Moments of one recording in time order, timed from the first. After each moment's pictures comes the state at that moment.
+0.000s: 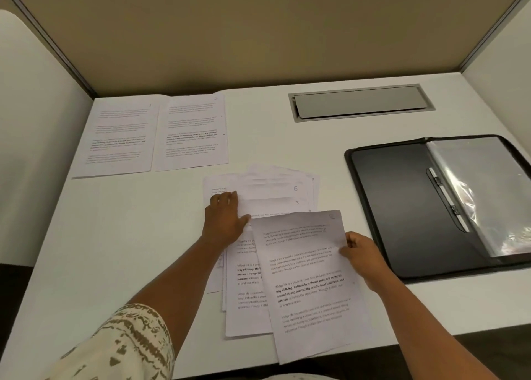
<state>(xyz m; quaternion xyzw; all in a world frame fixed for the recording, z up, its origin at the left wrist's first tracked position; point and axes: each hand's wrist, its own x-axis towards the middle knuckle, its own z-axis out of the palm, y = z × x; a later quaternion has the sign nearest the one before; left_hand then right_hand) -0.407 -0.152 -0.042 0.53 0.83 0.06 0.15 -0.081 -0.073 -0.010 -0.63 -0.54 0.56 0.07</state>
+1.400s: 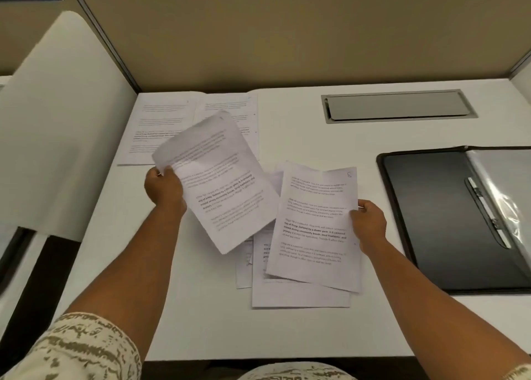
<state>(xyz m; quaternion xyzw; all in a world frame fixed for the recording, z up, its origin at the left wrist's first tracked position) -0.536 -0.196 0.038 -0.04 0.80 0.58 0.11 -0.166 -0.038 -0.005 -0.68 -0.51 0.49 0.21</state>
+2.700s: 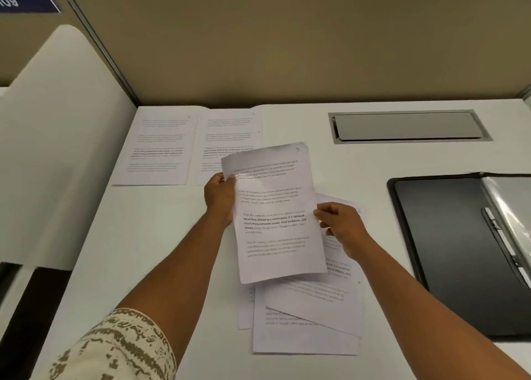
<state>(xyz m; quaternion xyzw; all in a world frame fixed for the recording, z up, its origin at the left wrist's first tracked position) -0.505 -0.101 0.013 0.03 0.74 0.59 0.32 -0.244 -0.007 0.017 -0.52 -0.55 0.63 0.15</state>
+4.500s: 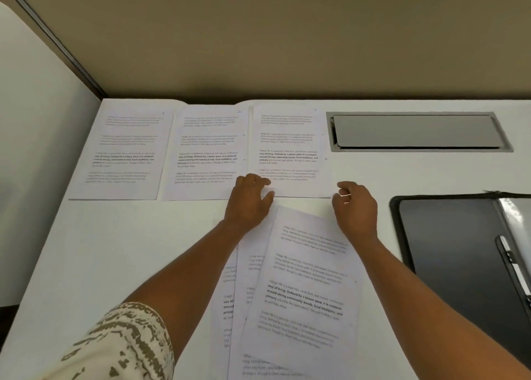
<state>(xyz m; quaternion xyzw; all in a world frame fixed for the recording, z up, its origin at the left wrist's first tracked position) -0.480 -0.012 -0.041 0.51 0.80 0.28 0.16 -0.260 0.100 -0.012 -0.56 -0.75 0.30 0.20</state>
